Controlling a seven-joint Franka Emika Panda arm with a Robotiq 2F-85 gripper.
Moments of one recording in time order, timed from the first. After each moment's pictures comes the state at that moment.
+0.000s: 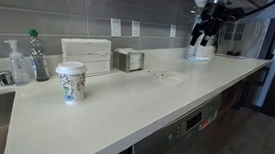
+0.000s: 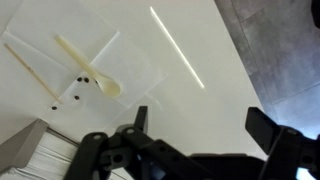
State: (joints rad) arm 0.11 -0.09 -0.14 -2.15 0.37 2.10 -1.41
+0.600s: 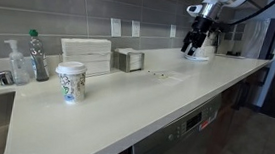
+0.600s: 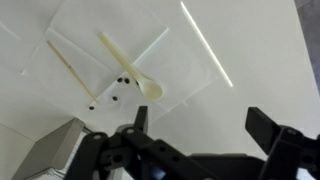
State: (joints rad) arm 0.09 0.04 -0.10 -2.13 0.43 2.32 -1.46
